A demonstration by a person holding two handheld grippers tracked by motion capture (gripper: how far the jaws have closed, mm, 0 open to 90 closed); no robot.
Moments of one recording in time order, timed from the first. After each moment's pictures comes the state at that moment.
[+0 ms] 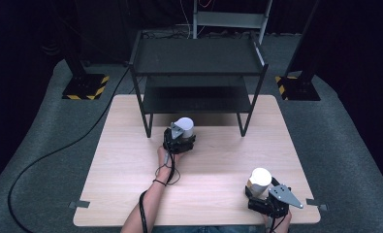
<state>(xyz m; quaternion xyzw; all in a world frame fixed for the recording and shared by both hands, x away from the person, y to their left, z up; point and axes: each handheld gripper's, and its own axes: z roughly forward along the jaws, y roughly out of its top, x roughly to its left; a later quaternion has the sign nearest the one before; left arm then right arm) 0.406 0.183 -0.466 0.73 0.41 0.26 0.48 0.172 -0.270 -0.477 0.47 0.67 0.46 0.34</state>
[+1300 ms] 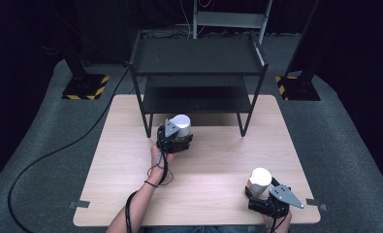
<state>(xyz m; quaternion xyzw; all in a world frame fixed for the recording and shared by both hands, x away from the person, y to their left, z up) 0.379 0.206 -0.411 0.74 0.39 0.25 0.49 0.172 -0.274 -0.478 0.47 0.67 0.47 0.34</state>
